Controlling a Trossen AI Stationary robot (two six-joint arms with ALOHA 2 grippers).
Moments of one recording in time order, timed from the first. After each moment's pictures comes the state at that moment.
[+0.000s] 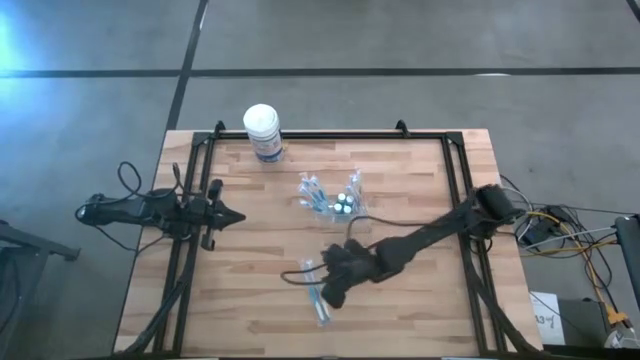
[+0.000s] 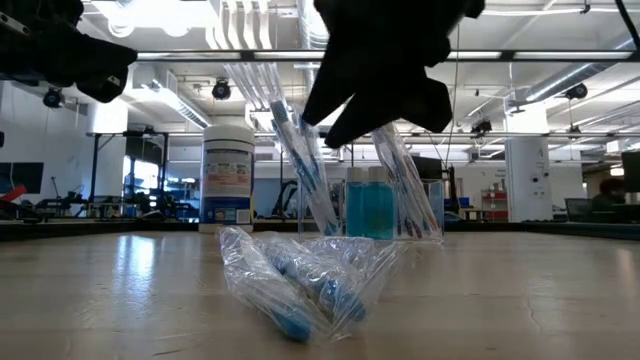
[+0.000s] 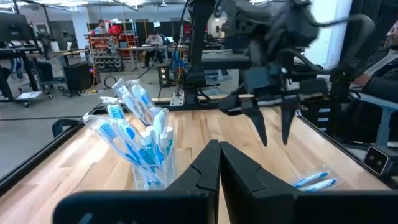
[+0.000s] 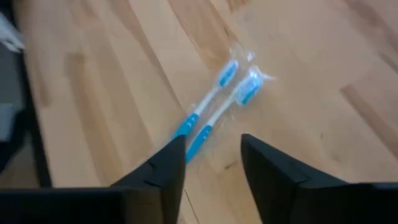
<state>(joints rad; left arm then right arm) -0.13 0.01 0.16 -0.17 -0.08 0.02 0.40 1.90 1.35 -0.37 0.25 0.92</state>
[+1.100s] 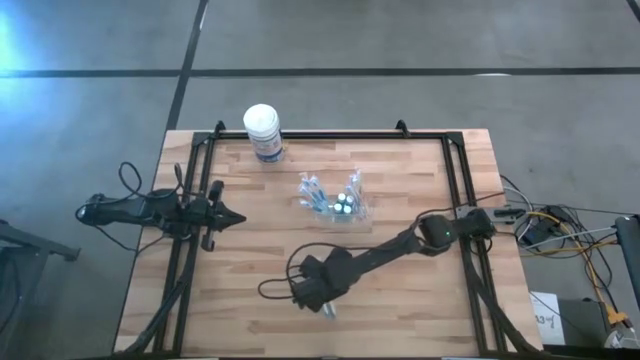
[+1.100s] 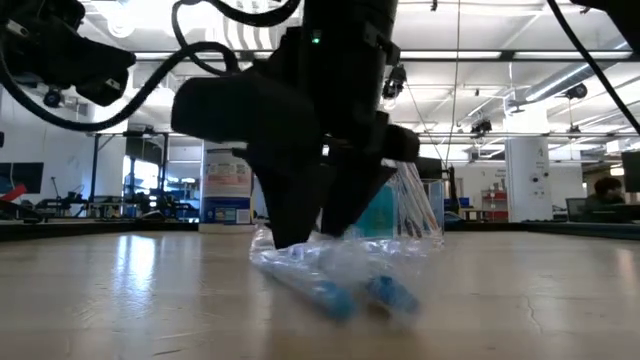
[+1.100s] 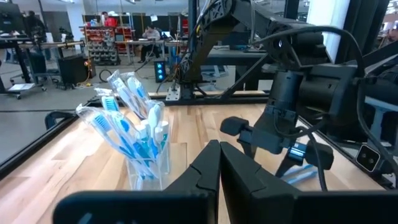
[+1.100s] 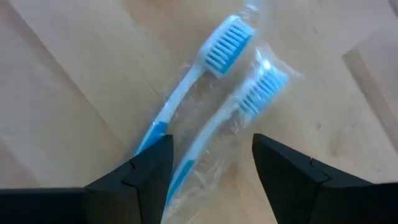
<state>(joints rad) -0.13 0.02 0.16 -0.19 -0.07 -0.01 0.38 2.45 2.09 -1.10 0.27 1.01</state>
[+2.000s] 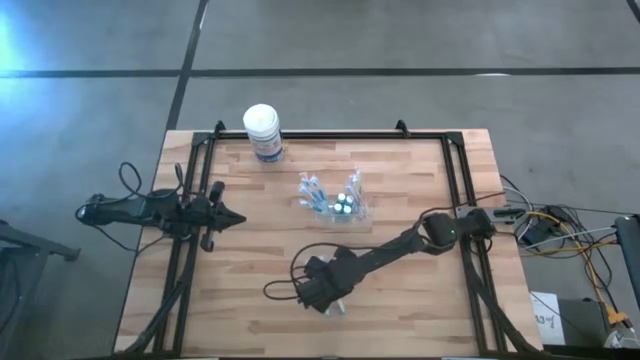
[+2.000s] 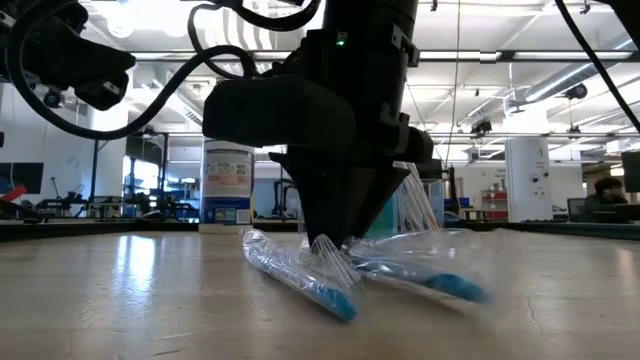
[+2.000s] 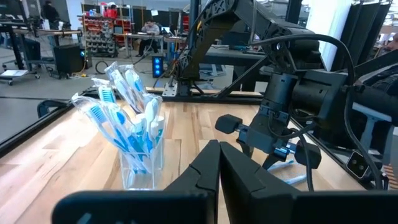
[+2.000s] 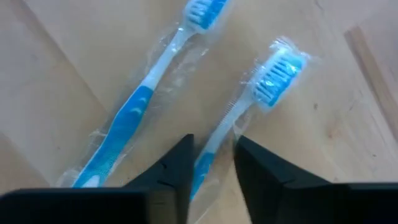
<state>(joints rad) -0.13 0.02 0.16 -0.20 -0.07 -0.08 0.38 2.42 2.00 -1.09 0.24 0.98</state>
